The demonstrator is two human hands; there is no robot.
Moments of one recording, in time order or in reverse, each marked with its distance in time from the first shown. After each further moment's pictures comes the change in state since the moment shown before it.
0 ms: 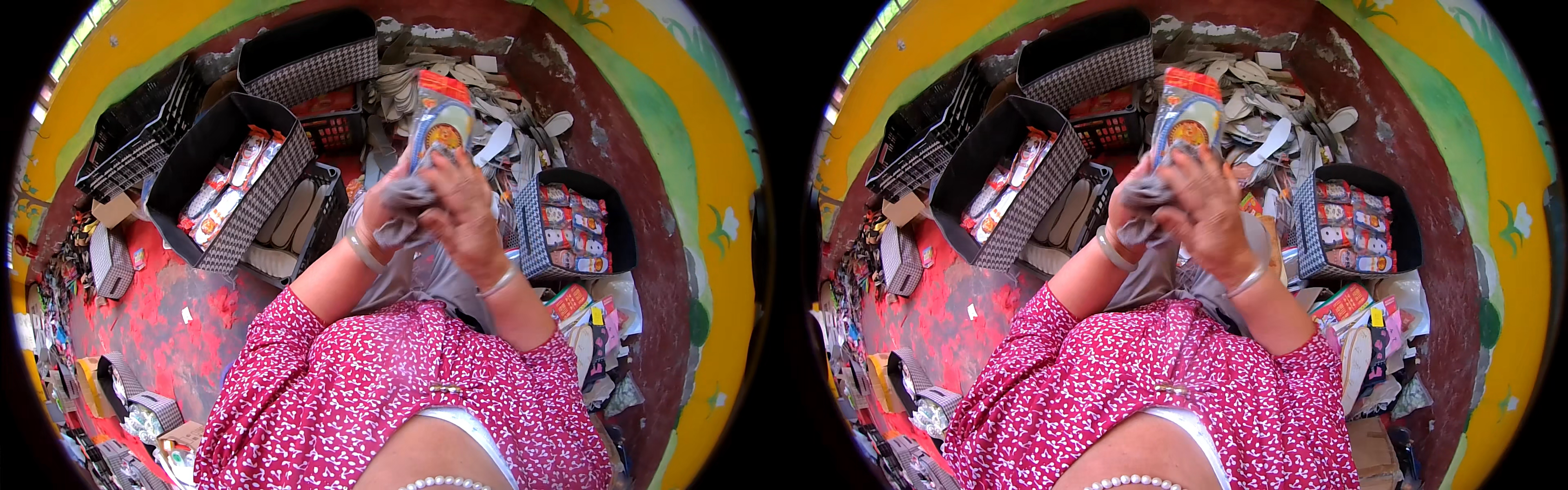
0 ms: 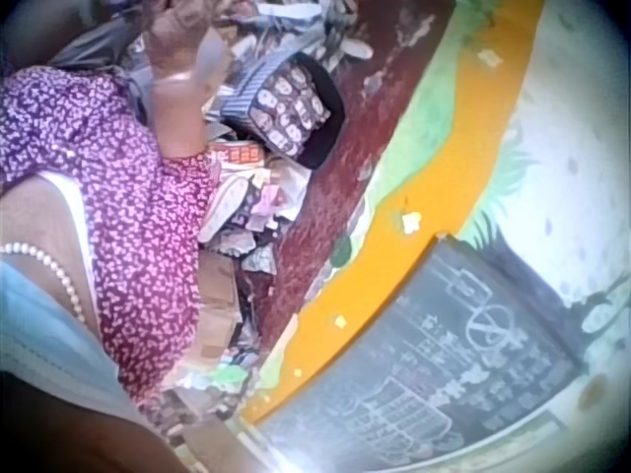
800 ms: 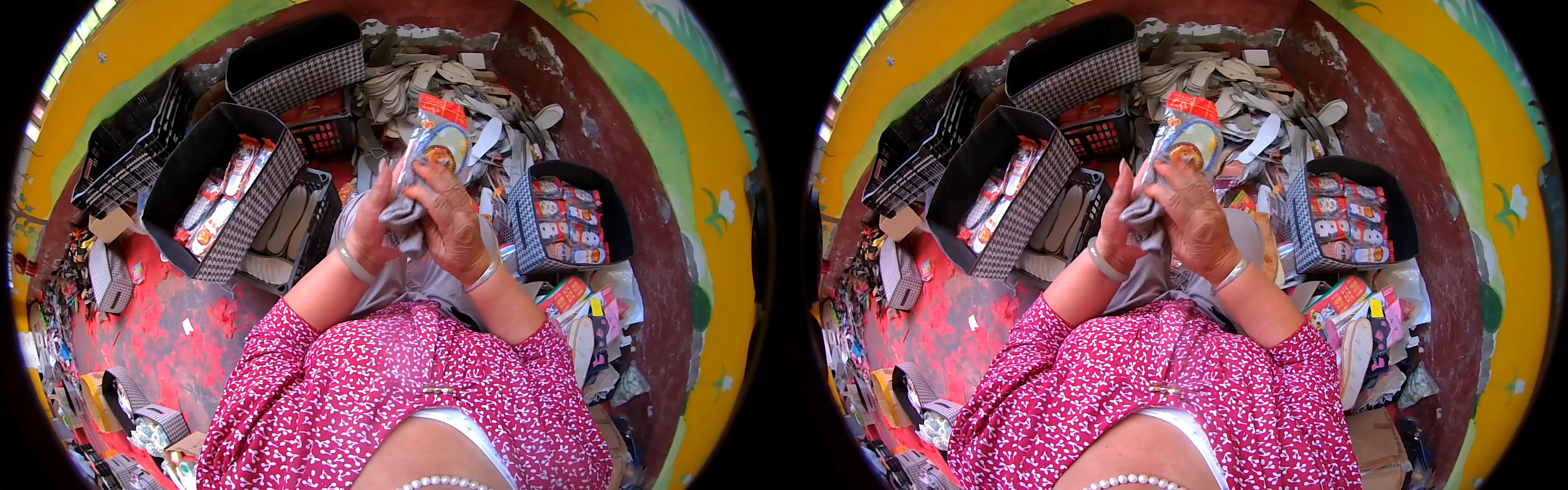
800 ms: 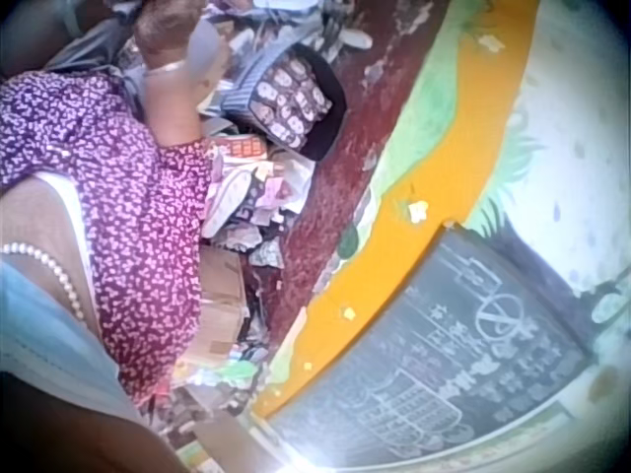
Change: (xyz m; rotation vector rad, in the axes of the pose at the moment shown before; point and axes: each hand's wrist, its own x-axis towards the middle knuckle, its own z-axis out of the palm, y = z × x) left_hand -0.007 -0.013 0.020 0.169 0.042 0.022; right_hand -0.006 0.003 0.013 -0.163 0.043 -0.153
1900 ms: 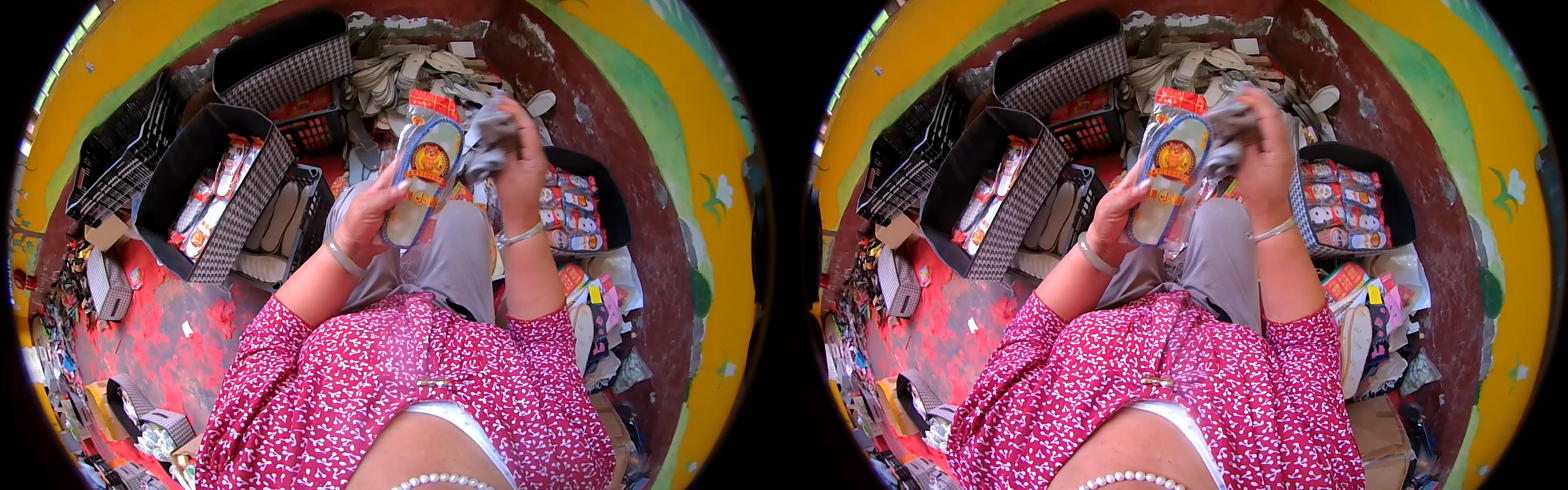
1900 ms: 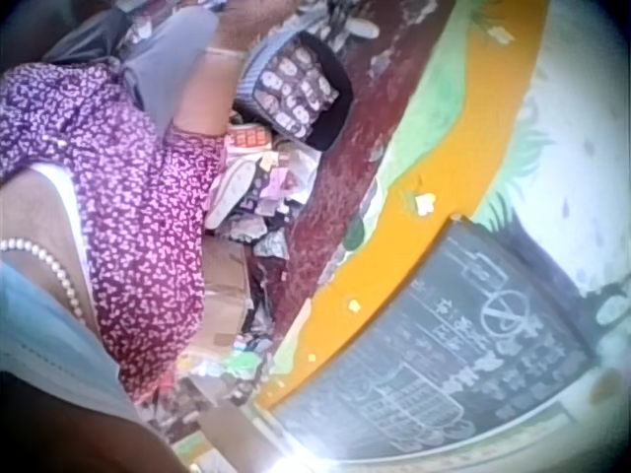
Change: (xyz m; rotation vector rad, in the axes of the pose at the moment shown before) left_hand 0.001 -0.001 -0.008 0.263 -0.084 -0.064; right_hand 0.024 0.055 -0.051 0.282 0.403 0.355
